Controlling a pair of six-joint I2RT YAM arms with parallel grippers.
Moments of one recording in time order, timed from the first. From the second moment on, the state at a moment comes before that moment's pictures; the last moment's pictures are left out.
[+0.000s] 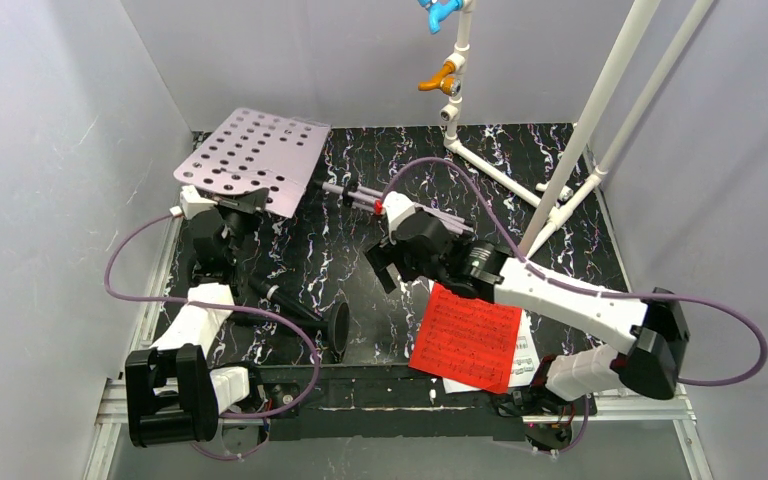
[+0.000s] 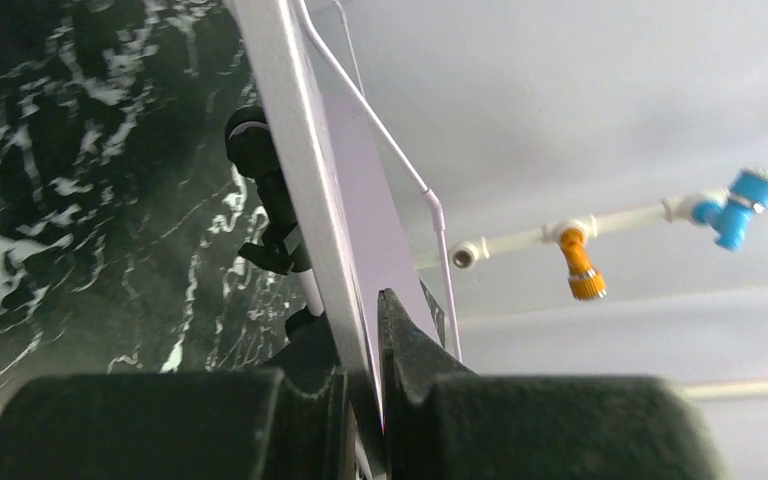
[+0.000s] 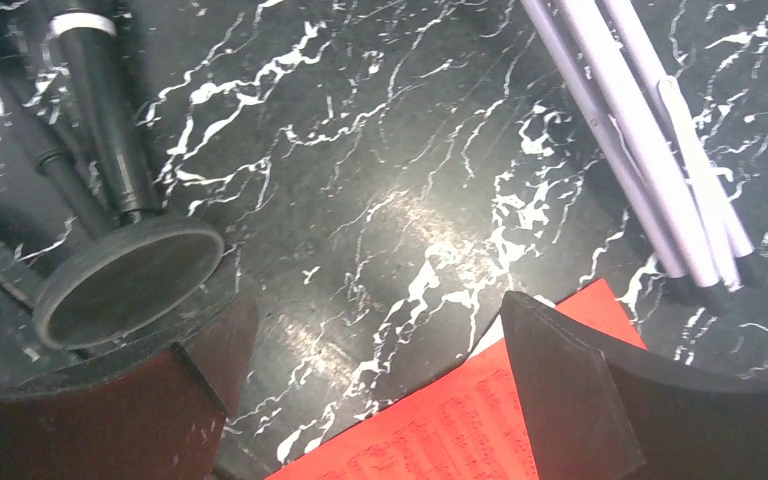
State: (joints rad) left arm 0.08 1.13 0.50 0.52 0.12 -1.15; right arm 1.08 1.31 1.11 -0.42 0.24 0.19
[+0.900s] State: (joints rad) left arm 0.06 1.27 1.01 0.46 0.59 -0.89; right arm 0.77 1.67 1.41 -0.38 0.13 0.06
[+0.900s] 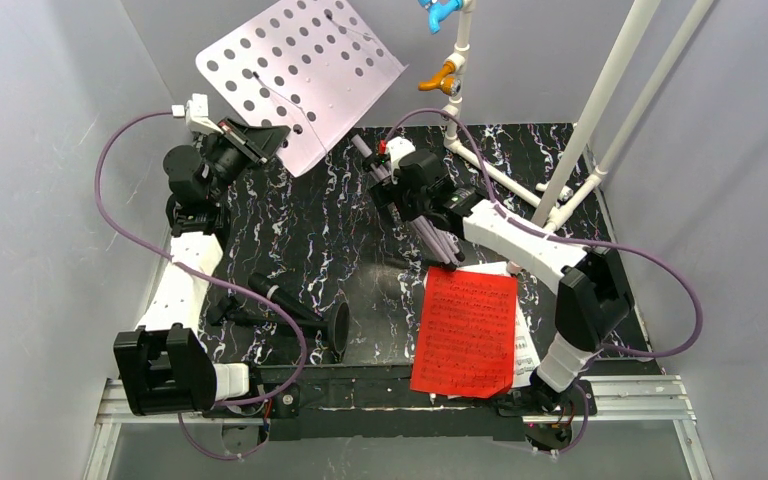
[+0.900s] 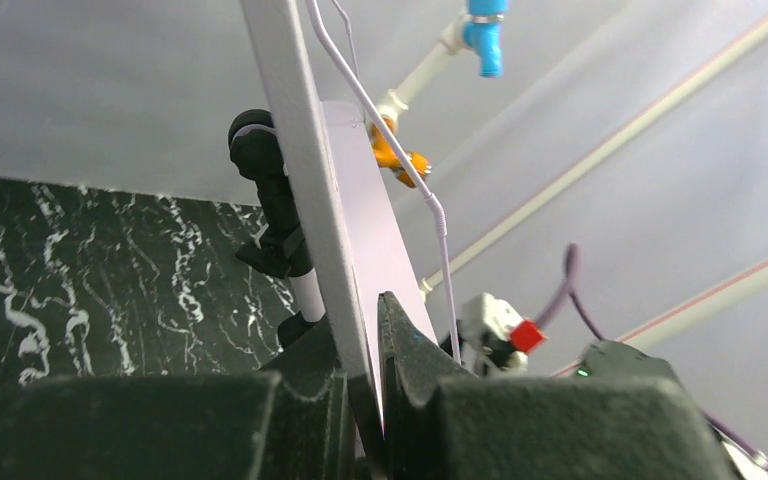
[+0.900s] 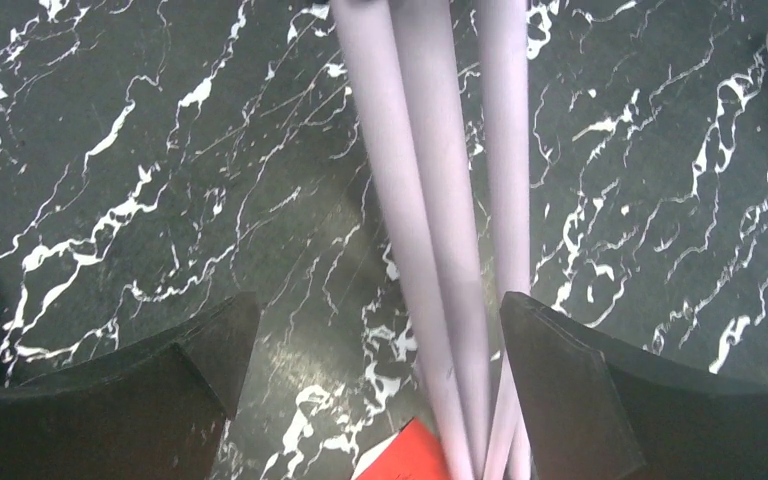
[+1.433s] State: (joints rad) left arm 0.05 1.31 1.16 0.45 0.73 -0.86; right arm 0.73 1.84 1.45 -0.10 0.20 -0.05
